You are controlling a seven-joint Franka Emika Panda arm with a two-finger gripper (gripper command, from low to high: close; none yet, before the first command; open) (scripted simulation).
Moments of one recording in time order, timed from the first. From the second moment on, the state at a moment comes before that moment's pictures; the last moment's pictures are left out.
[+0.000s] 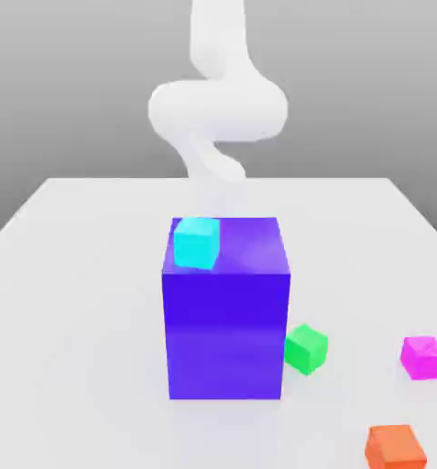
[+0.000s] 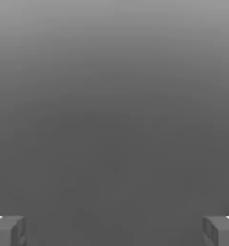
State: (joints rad) arm 0.08 -0.72 -0.01 -2.32 0.02 2.34 0.71
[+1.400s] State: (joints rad) arm 0.70 0.34 0.08 -2.53 -0.11 2.87 0.01
